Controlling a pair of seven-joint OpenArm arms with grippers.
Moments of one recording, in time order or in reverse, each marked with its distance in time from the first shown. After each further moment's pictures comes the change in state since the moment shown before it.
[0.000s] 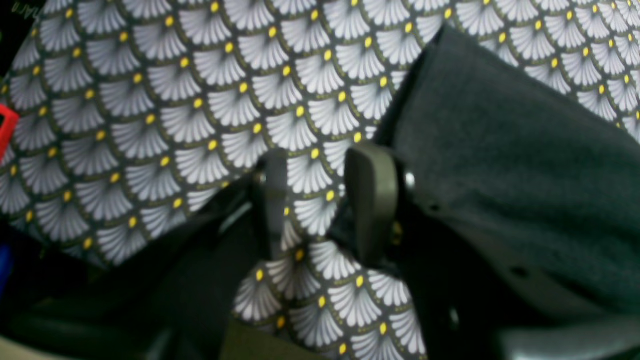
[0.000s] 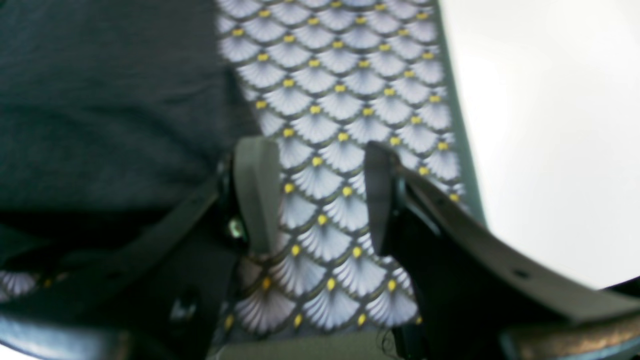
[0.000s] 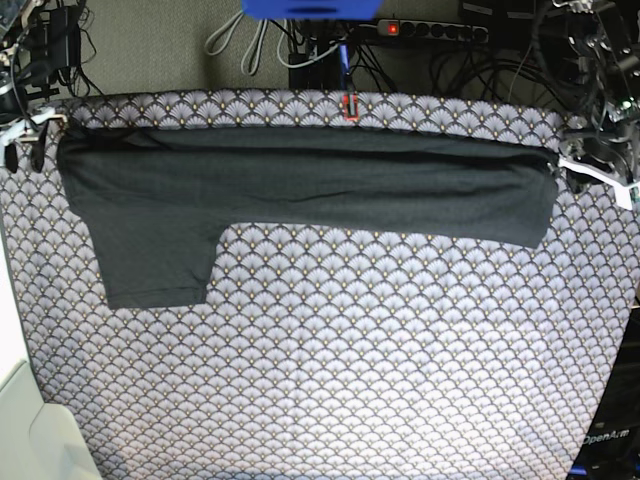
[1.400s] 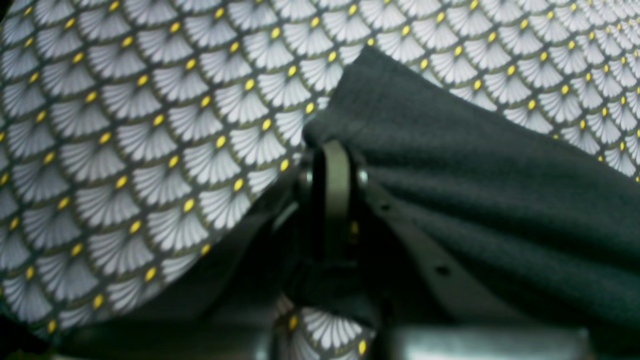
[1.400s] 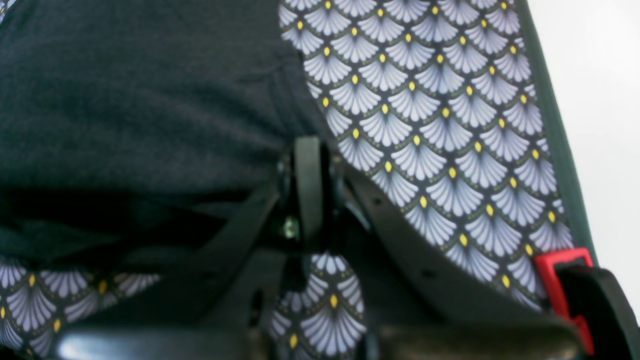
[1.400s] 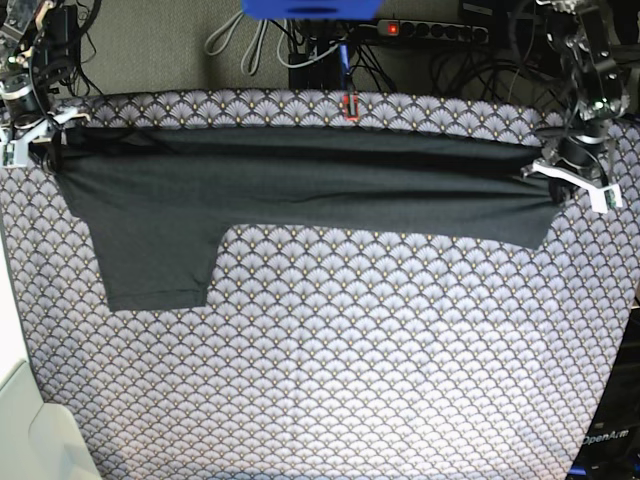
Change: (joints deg) left arm 0.3 1.3 7.0 -2.1 0.0 -0.2 -12.3; right arm -0.6 -0.5 -5.4 -3.2 0.2 0.2 3.7
